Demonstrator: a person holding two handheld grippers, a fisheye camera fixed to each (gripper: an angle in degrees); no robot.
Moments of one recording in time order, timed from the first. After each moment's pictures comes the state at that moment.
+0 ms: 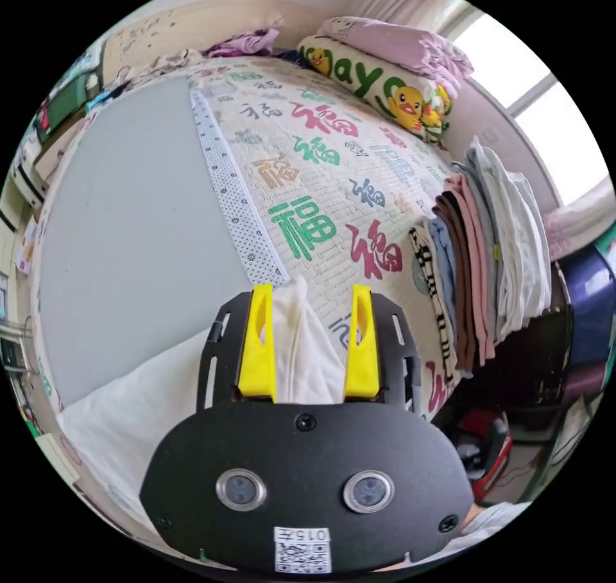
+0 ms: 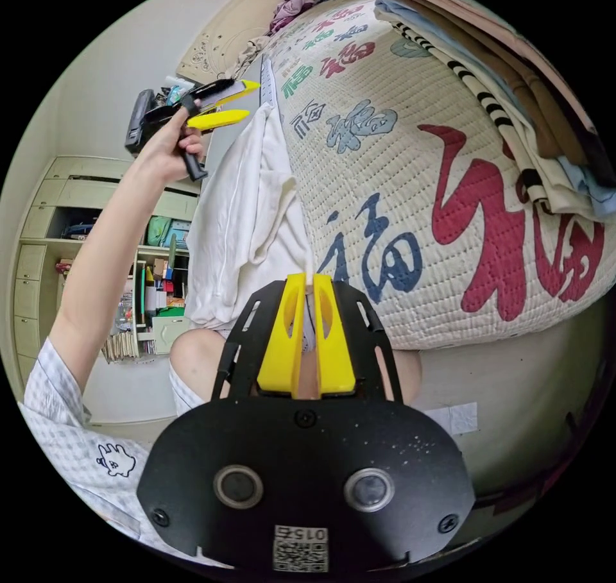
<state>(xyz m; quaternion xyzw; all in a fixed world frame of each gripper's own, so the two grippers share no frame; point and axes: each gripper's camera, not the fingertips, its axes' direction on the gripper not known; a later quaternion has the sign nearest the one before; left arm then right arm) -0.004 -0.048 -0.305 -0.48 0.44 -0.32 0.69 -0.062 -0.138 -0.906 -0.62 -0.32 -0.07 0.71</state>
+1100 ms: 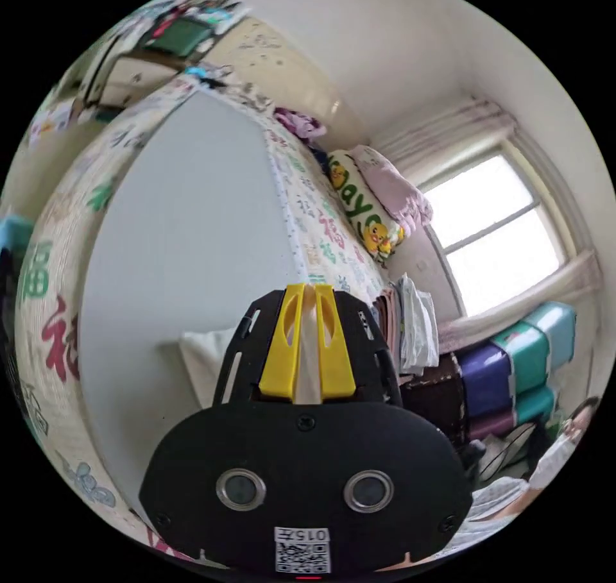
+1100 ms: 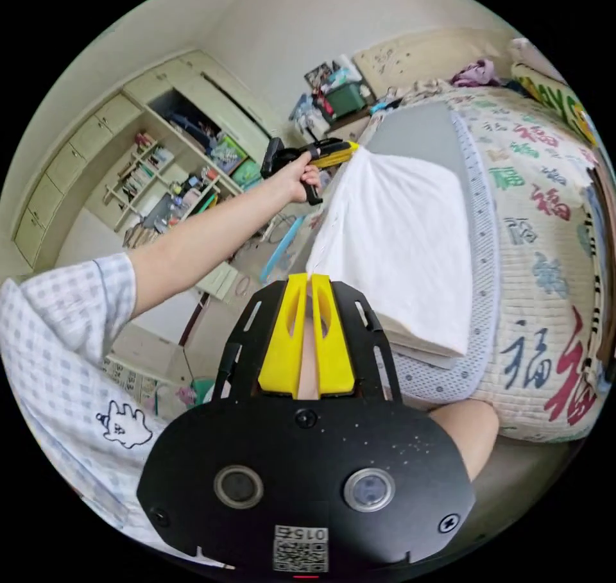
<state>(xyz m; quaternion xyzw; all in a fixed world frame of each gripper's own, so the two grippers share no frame) -0.288 0.208 -0.355 -0.33 0.42 -0.62 0.57 -0.208 -0.322 -1.064 -0.49 -0.53 -0.24 0.65</state>
